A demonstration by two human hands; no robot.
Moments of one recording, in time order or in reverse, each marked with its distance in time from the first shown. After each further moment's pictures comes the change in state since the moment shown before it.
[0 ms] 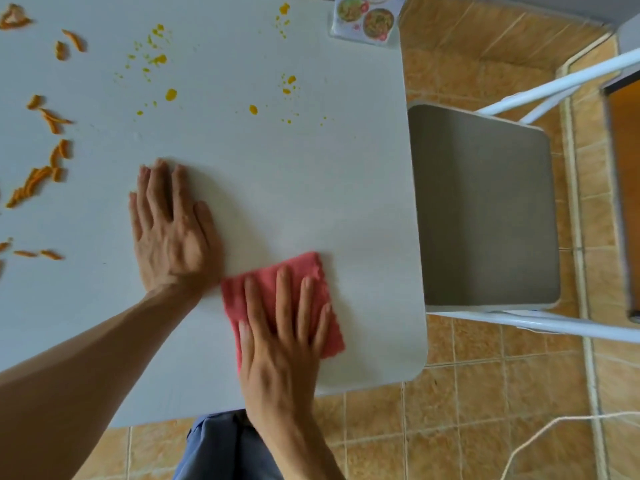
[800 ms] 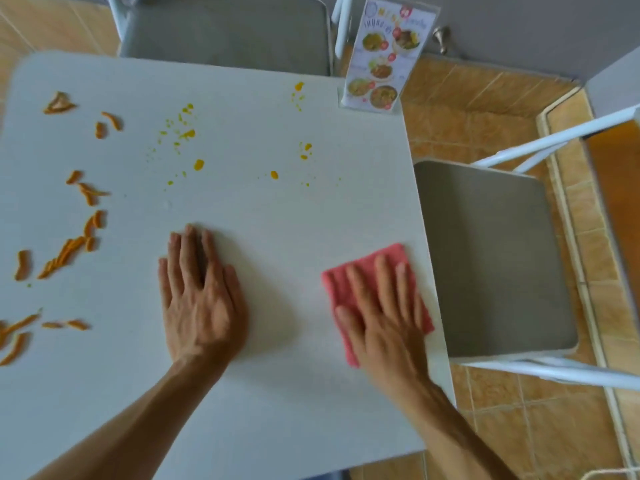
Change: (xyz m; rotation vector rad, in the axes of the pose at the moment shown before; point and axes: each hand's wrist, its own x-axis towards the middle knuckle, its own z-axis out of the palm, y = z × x) left_hand 0.003 0.002 0.000 0.020 -0.066 0.022; right_hand 0.113 0.111 -0.034 -0.053 -0.122 -0.021
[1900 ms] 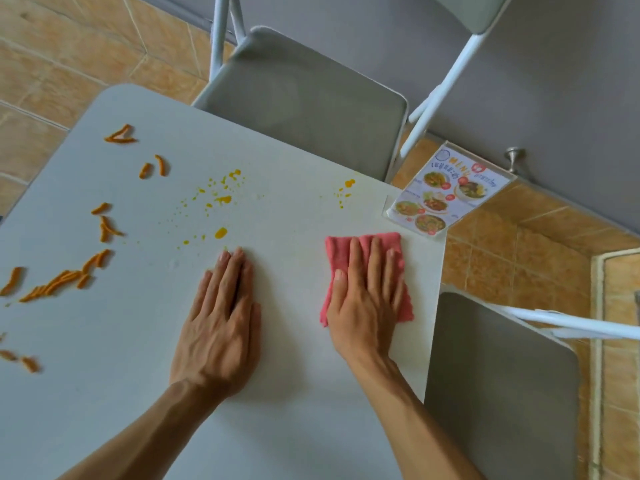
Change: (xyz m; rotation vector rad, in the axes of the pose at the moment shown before) left_hand 0.071 0.053 0.007 -0.017 0.000 0.032; right_hand 0.221 -0.032 -0.017 0.036 0.174 -0.113
